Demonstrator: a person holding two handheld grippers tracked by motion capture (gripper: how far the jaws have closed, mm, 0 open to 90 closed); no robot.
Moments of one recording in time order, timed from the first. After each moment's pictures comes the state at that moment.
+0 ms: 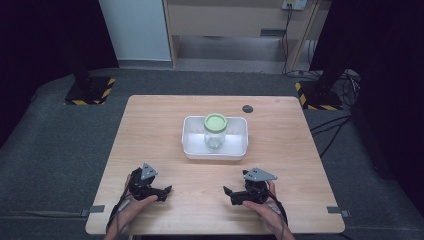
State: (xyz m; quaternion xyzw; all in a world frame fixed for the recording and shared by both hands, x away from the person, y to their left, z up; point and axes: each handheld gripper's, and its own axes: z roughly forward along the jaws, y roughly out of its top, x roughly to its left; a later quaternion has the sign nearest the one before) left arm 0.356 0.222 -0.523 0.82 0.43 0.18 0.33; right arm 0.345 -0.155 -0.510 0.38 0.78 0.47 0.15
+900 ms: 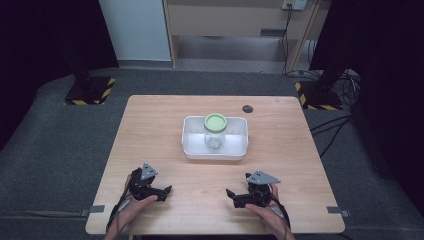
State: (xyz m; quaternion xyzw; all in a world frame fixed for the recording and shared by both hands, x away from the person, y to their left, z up) left arm 0.356 0.222 -0.523 0.82 0.43 0.18 0.33; right arm 0.337 -0.162 -0.515 0.39 0.78 0.47 0.15
